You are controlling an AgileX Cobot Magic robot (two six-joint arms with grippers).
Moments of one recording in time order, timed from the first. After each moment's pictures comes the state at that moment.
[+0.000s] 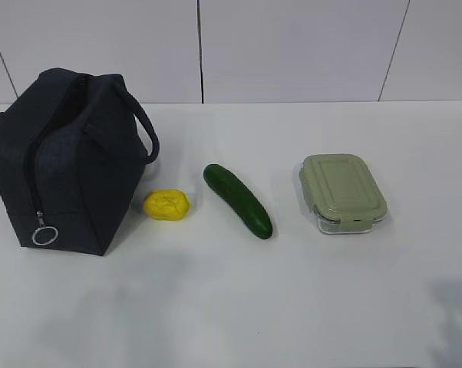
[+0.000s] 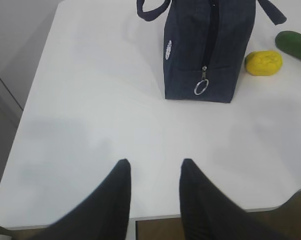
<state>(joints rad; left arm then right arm) -0.05 0.01 -0.53 -0.02 1.10 0.00 0.05 -0.02 -0.49 -0.02 1.15 -0.01</state>
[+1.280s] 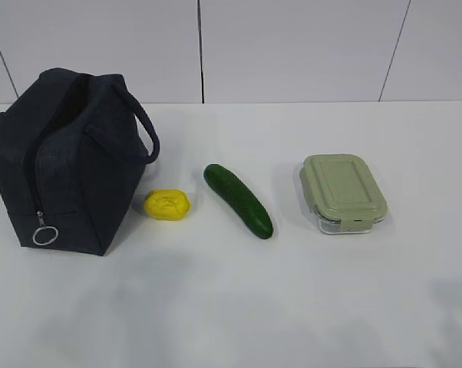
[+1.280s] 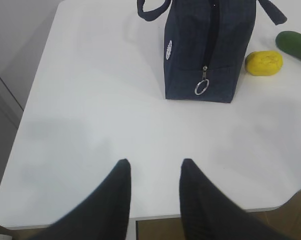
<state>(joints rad) -0.05 0.01 -0.53 -0.02 1.10 0.00 0.05 -0.02 -0.49 -0.02 1.15 -0.01</state>
